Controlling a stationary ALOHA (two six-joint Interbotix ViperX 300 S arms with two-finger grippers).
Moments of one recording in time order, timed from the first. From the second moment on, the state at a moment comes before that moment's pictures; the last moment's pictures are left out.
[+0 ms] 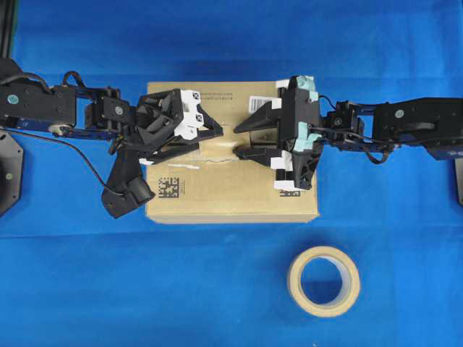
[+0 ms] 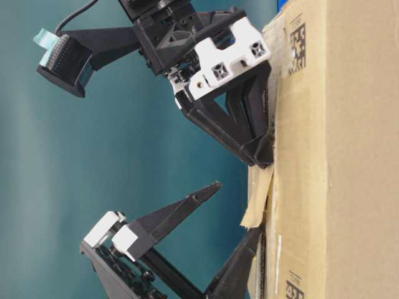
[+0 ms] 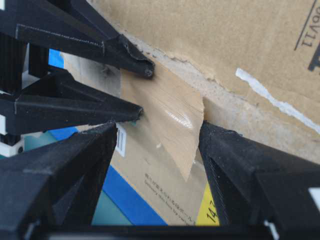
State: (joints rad) left arm 0.08 -0.18 0.69 -0.02 0.21 1.50; right arm -0.08 -0.01 0.70 0.13 -0.20 -0.05
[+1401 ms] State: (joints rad) left arm 0.03 -0.33 0.85 -0.03 -0.33 0.59; right arm -0.09 -0.17 0.74 0.11 -0.33 -0.09
